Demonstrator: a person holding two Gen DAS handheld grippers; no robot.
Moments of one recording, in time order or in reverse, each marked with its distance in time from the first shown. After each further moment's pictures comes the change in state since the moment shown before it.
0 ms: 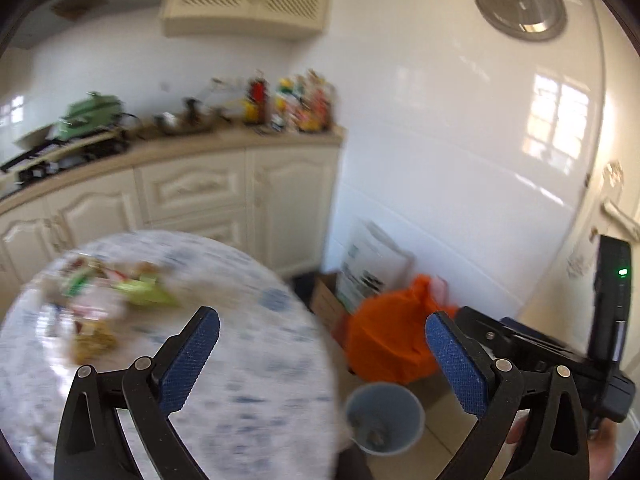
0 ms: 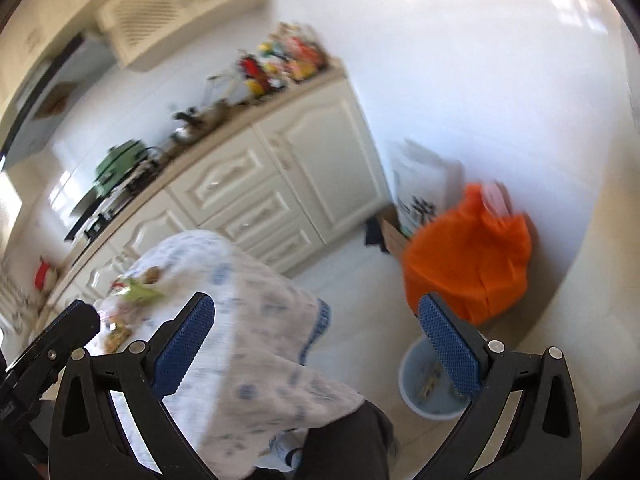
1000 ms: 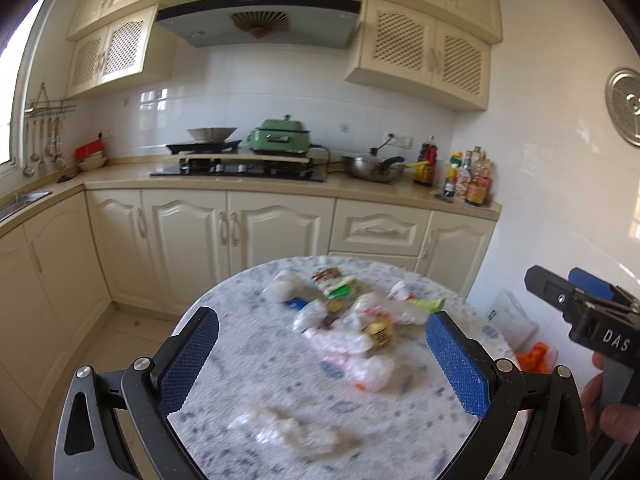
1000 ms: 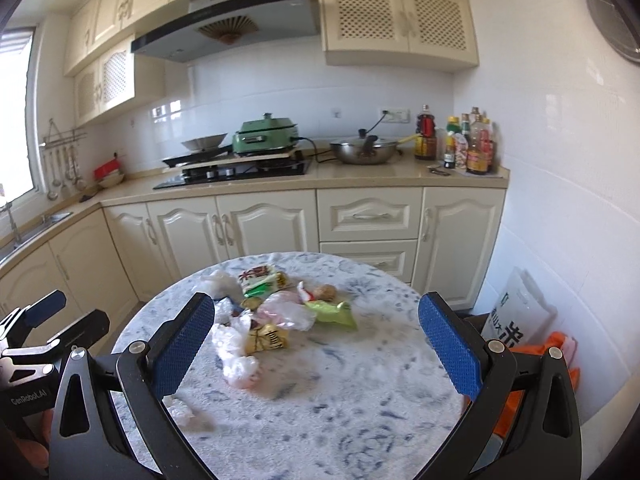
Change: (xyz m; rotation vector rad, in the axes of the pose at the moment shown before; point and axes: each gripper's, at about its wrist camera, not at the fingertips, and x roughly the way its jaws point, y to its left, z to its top) left arm -0.204 0.167 -0.059 -0.227 -0.157 0.412; right arm -0.018 0.270 -0.049 -0.494 -0.128 0.200
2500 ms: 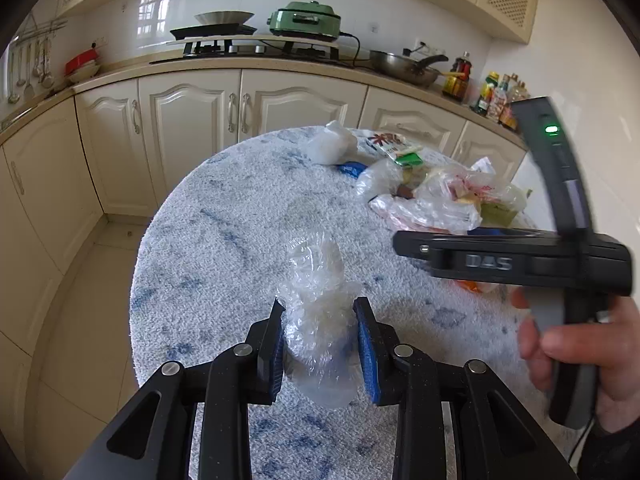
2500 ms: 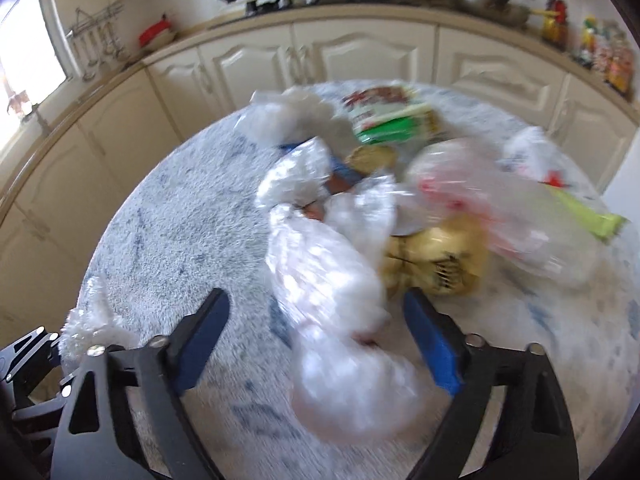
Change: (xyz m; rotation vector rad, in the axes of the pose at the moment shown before) left arm 0.139 0.086 -0.054 -0.086 0.322 -0.015; right arm 0.230 0.097 -0.085 -0.137 0.557 0.270
